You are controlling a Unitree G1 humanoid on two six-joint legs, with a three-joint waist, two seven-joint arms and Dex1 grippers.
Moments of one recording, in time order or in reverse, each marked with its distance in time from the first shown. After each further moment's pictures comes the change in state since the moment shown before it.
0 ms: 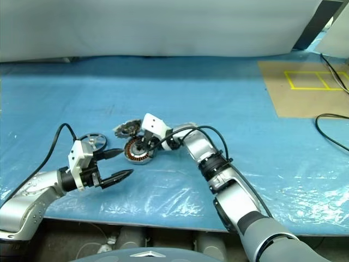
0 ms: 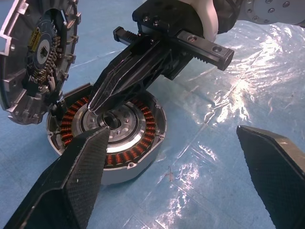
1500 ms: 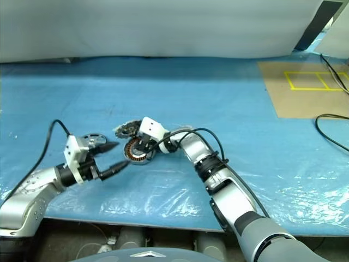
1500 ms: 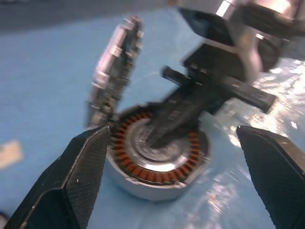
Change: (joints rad) left arm -0.061 -0.050 0.091 0.044 -0.008 -0.009 0.098; right arm 0.001 0.022 -0.026 0.046 0.013 0.037 0.004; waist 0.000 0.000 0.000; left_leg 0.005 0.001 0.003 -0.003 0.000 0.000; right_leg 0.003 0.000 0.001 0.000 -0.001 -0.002
